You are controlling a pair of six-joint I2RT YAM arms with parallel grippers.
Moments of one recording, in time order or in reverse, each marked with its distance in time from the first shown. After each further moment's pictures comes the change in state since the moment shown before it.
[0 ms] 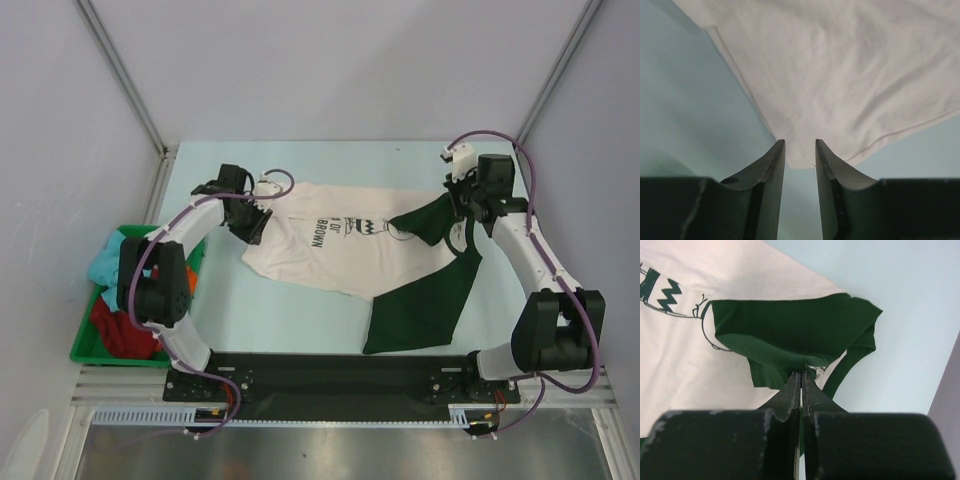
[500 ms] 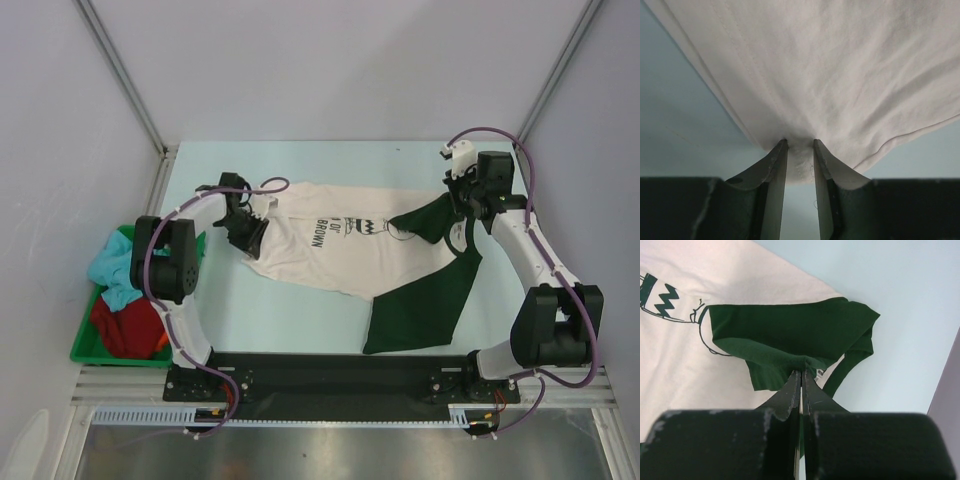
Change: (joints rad) left arm 0.068 0.203 0.059 -0.118 0.100 -0.036; right arm 0.000 0.031 0.030 0.020 0.000 -0.001
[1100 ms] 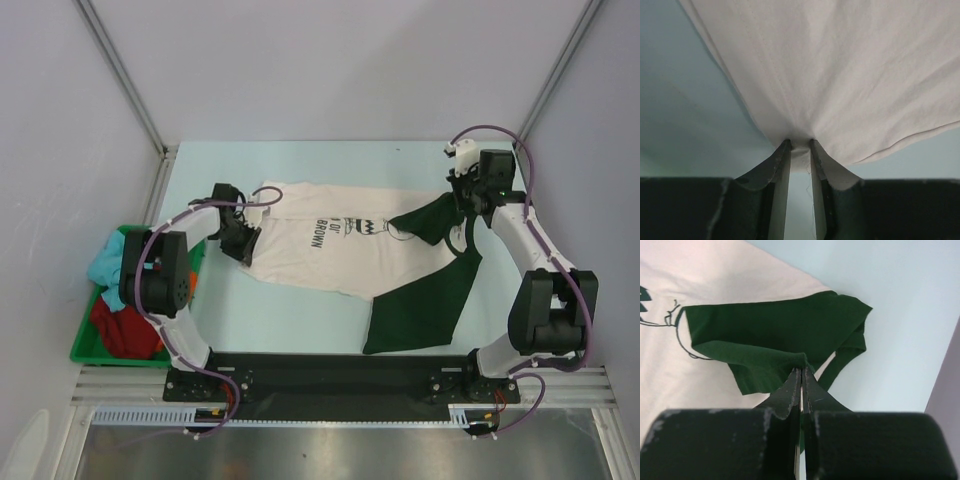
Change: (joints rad) left arm 0.018 -0.113 -0.168 0.103 -0.072 -0.035; right arm -0.032 0.074 0.023 0.029 0.007 -0.003
